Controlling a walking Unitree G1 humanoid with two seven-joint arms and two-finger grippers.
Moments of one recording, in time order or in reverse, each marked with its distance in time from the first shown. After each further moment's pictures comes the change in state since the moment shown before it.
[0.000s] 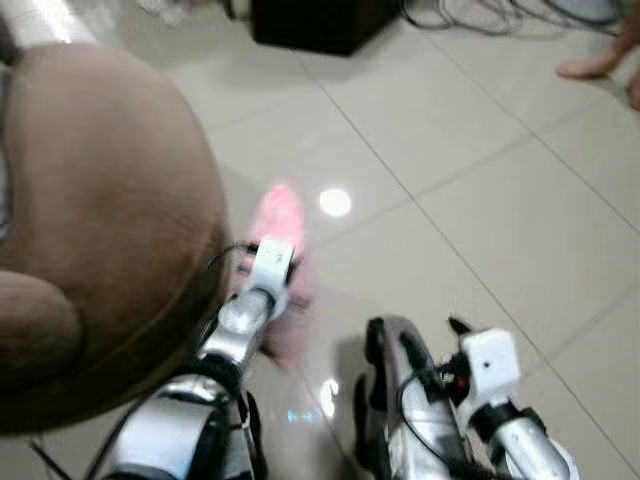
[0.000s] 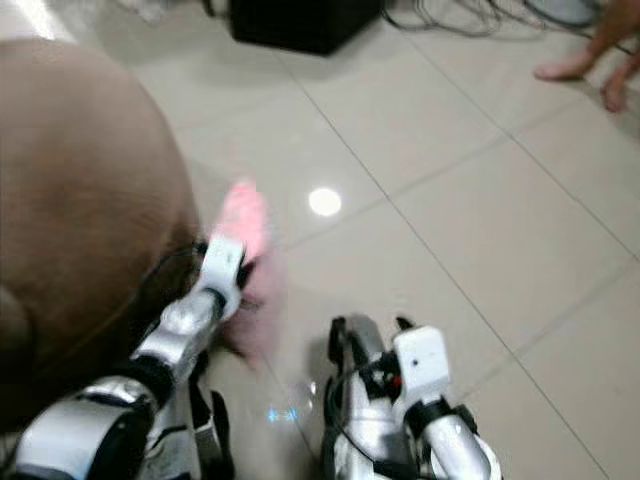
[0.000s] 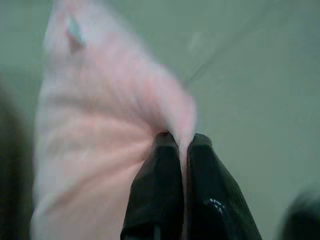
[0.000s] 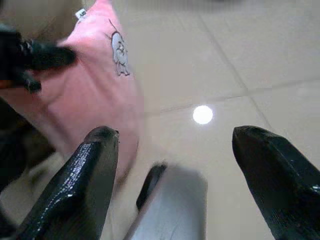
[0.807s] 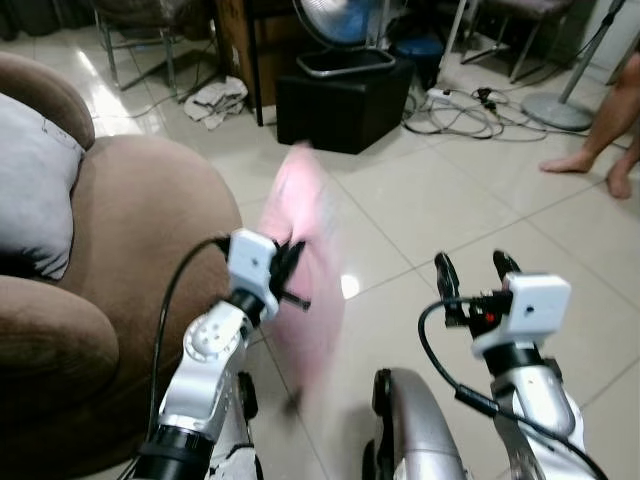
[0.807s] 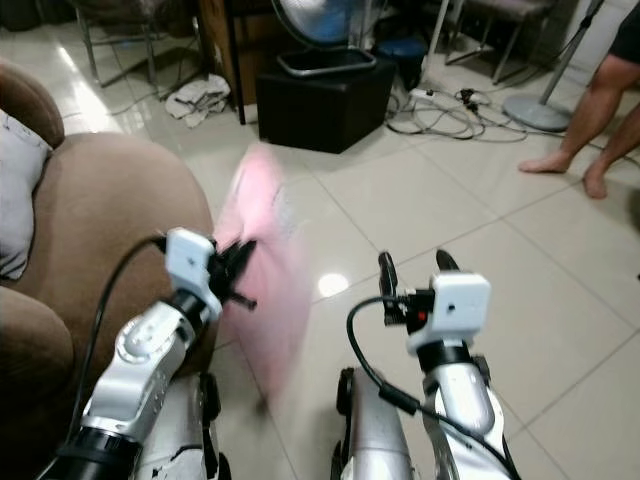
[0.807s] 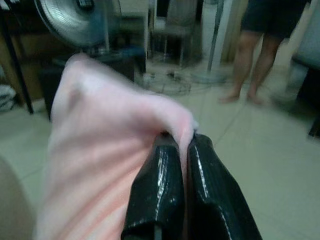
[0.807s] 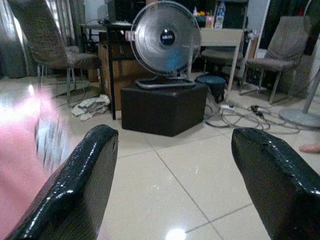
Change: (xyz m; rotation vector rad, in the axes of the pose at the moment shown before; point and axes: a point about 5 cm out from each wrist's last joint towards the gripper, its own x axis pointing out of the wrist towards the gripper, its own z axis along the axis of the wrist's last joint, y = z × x) left arm -0.060 -0.009 0.020 0.073 -0.198 -0.115; right arm 0.027 -0.021 0.056 0.048 -0.297 -0.200
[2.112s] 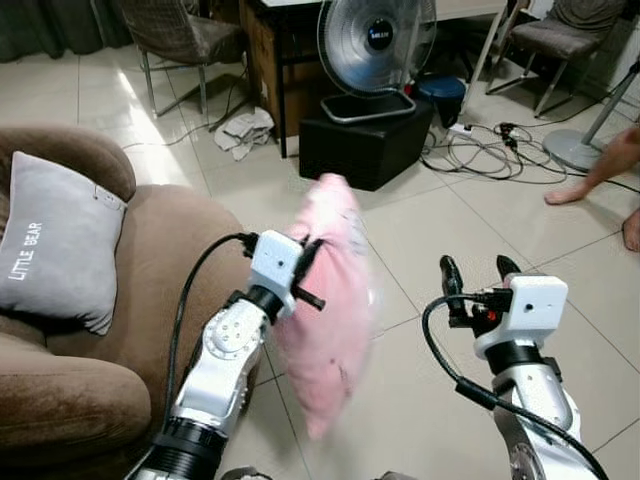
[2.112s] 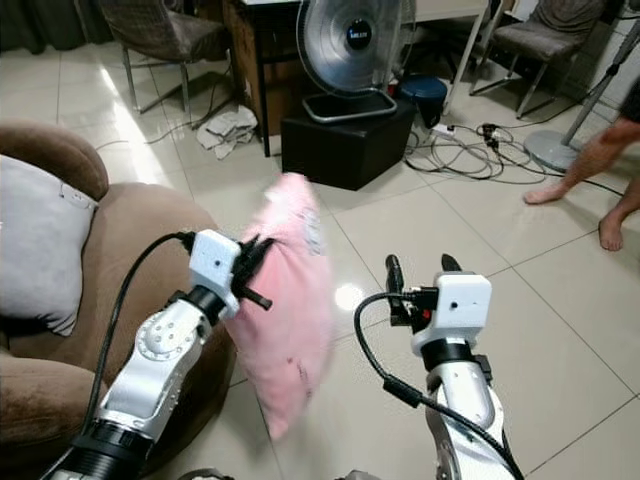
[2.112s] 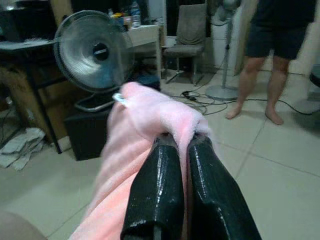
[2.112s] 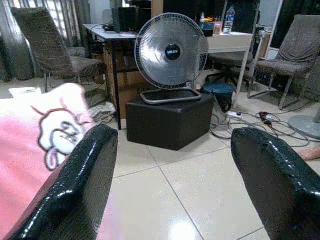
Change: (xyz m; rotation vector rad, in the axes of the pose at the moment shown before) left arm 0.014 -0.018 0.016 0.080 -0.071 -0.039; right arm 0.001 -0.009 -0.015 -0.001 0.058 -0.049
